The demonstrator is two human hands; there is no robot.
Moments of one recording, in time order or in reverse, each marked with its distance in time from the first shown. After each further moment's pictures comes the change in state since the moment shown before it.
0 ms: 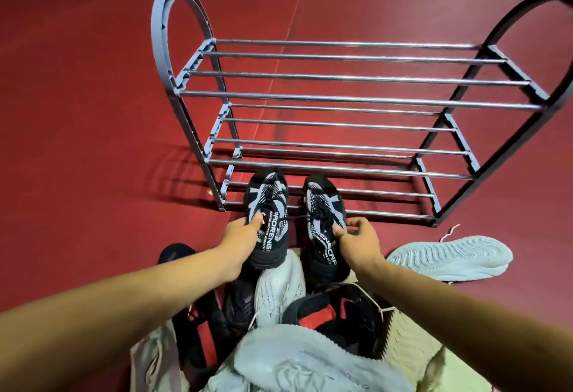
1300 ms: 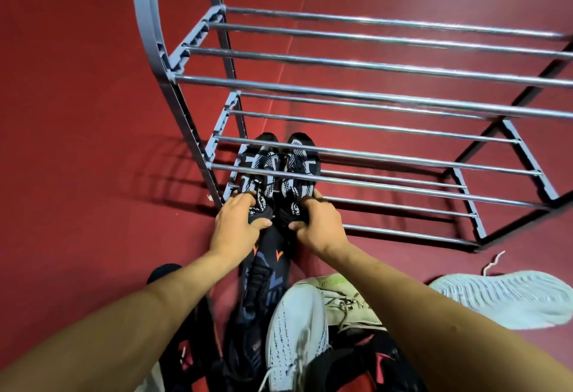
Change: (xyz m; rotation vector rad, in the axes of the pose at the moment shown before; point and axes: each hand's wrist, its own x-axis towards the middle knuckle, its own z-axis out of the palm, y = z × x) left_hand 0.118 0.000 -0.021 0.744 0.239 0.725; right_hand 0.096 -0.028 0.113 -0.811 -0.197 -0.532
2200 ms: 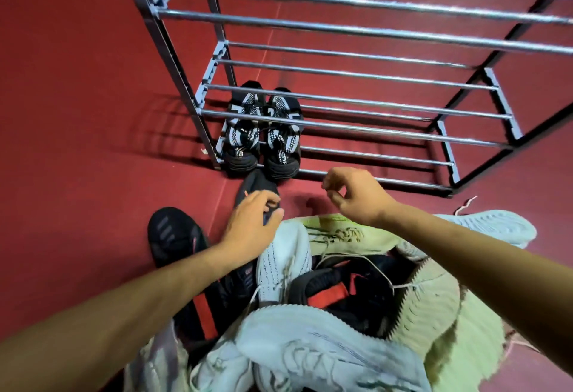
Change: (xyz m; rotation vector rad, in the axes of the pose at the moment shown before) left_hand -0.105 0.038 0.006 -0.159 -0.239 0.028; right_hand -0.075 0.062 -0.069 -0.001 -0.100 -0.305
